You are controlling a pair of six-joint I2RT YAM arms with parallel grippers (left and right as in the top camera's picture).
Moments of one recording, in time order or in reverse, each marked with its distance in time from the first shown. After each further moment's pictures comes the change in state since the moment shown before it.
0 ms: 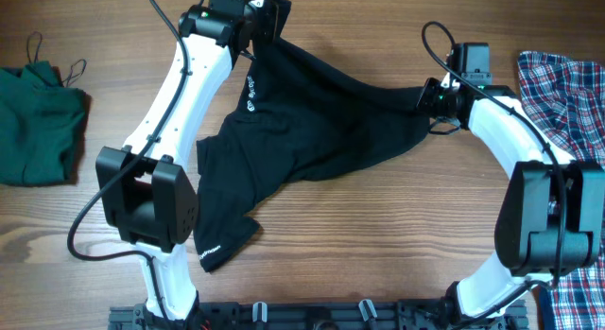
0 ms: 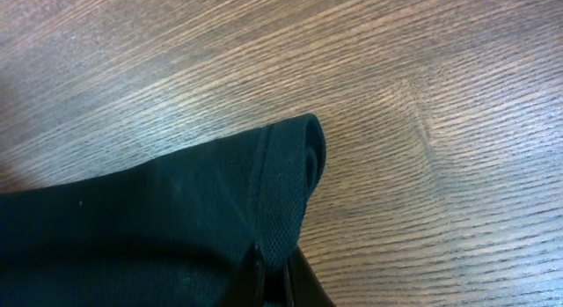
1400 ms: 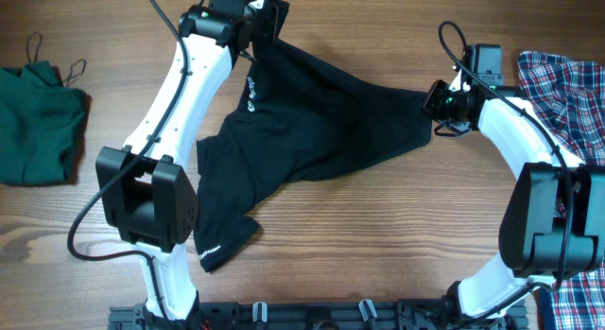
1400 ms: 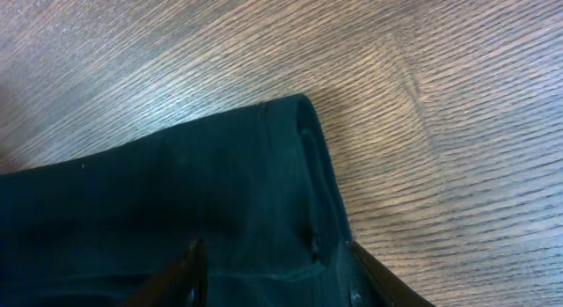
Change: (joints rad) left arm 0.000 0.000 0.000 -0.018 0.000 0.000; right arm -0.047 -0.010 0.000 -0.064 -0.094 0.058
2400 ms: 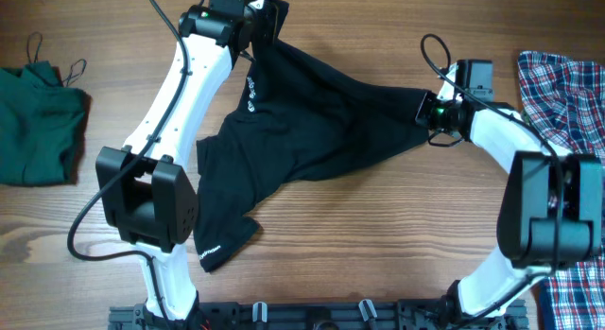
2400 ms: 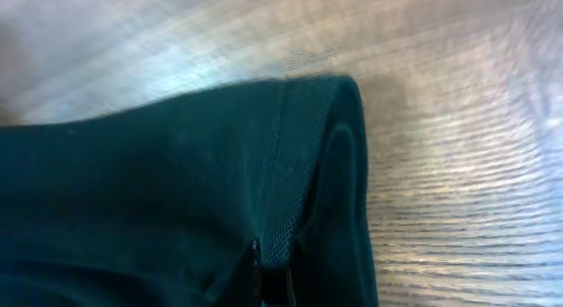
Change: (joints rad) left arm 0.000 0.000 0.000 -0.003 0.000 0.000; right arm 0.000 0.036 -0.115 0.226 -0.112 -0.136
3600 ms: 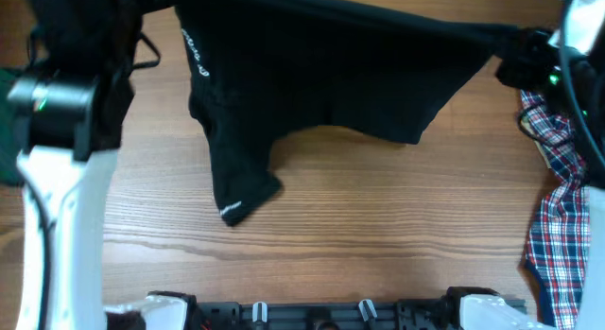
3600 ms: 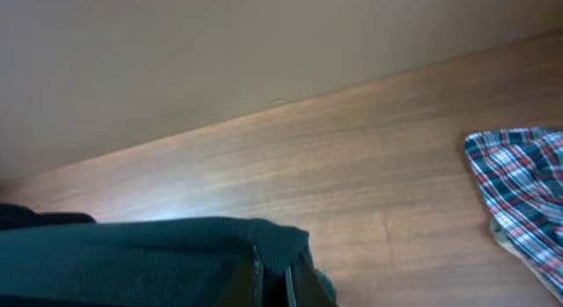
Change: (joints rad) left arm 0.145 -0.596 0.000 -0.006 -0.153 -0.225; right arm 0.009 -0.557 0.785 -0.856 0.133 -0.054
